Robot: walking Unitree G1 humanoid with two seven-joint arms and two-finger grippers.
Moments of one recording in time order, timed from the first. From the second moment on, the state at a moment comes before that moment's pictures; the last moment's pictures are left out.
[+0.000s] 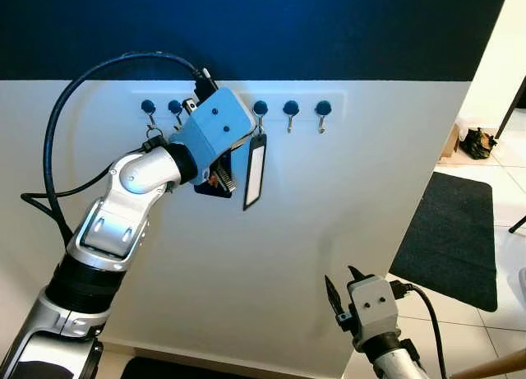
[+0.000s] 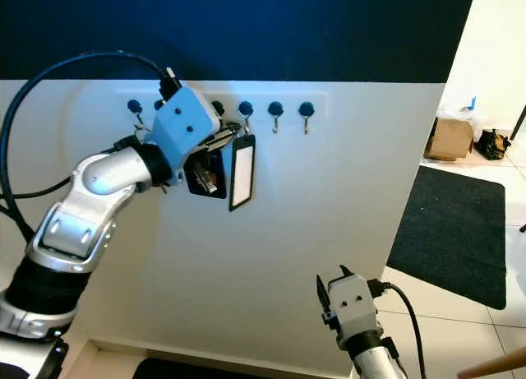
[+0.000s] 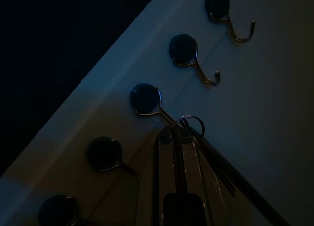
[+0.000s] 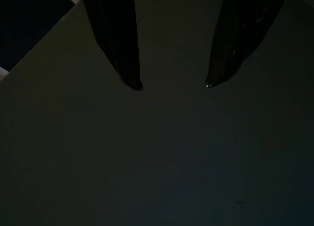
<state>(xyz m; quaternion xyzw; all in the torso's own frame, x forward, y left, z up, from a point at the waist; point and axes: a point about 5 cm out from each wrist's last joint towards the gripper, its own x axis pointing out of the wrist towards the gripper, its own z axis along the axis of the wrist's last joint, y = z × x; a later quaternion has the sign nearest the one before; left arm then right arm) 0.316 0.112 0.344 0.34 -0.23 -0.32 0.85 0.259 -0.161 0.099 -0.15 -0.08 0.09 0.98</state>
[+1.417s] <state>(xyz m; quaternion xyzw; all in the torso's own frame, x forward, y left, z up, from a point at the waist) 0.329 0.095 0.344 0.36 -0.24 -0.32 0.84 0.258 -0.159 0.097 -0.15 -0.08 0.09 0.98</state>
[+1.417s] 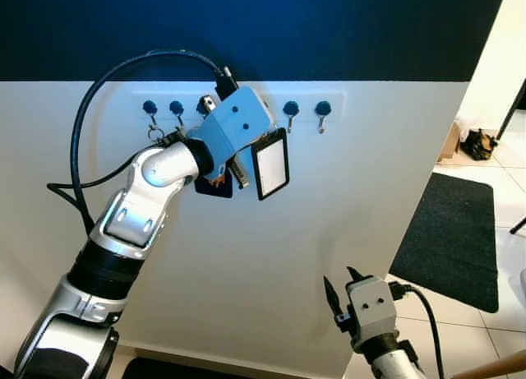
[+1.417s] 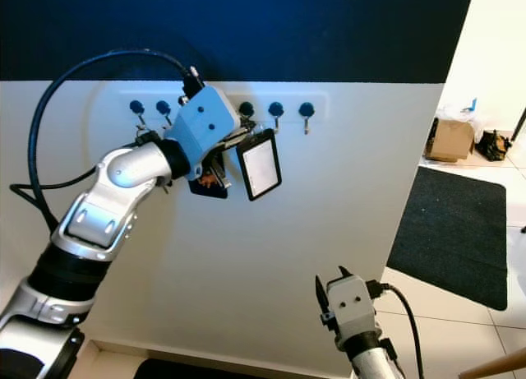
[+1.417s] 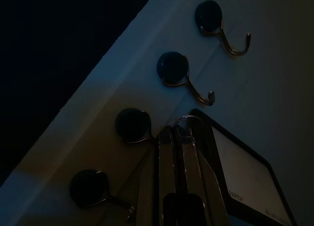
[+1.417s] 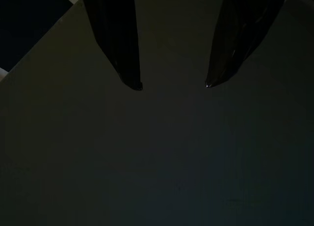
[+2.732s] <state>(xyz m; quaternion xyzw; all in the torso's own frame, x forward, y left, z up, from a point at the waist) 0.329 0.111 0.340 0.32 -0.22 -0.32 0.86 0.261 -0.159 0.097 -0.15 -0.08 0.09 0.98</state>
